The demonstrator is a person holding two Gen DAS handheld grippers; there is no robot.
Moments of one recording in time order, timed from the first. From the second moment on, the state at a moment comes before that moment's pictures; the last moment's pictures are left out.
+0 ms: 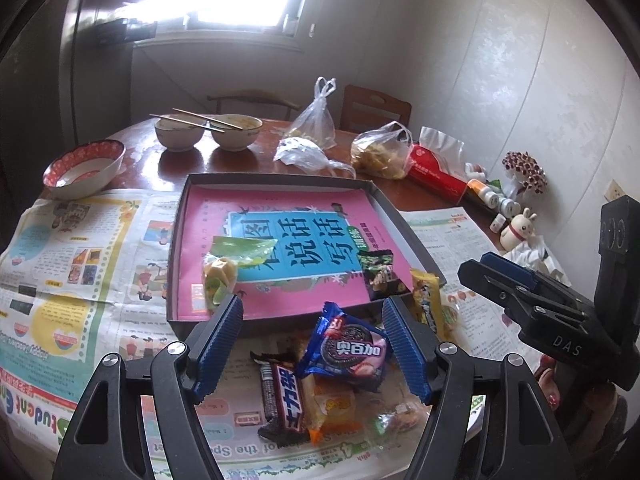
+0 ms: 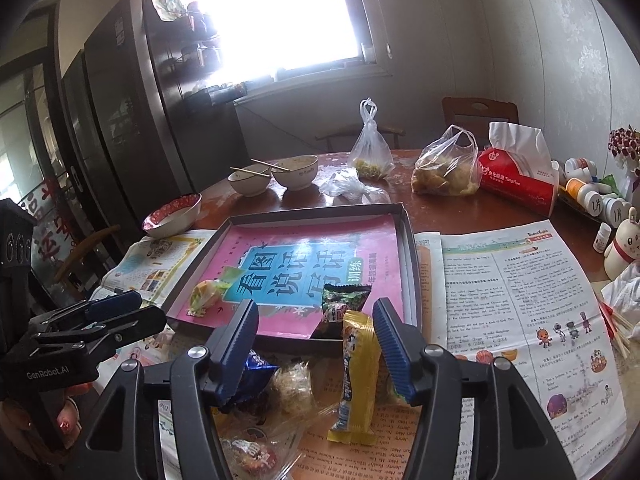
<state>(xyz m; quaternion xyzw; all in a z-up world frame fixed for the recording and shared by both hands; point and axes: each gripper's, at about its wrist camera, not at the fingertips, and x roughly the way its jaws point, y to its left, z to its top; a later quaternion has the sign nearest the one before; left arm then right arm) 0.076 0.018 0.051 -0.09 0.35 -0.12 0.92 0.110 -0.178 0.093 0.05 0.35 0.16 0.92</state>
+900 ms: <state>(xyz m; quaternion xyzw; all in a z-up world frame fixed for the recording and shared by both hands) 0.075 -0.008 0.035 -0.05 0.38 -0.15 0.91 0.099 -0.191 0.073 0.05 0.37 0.15 0.91</state>
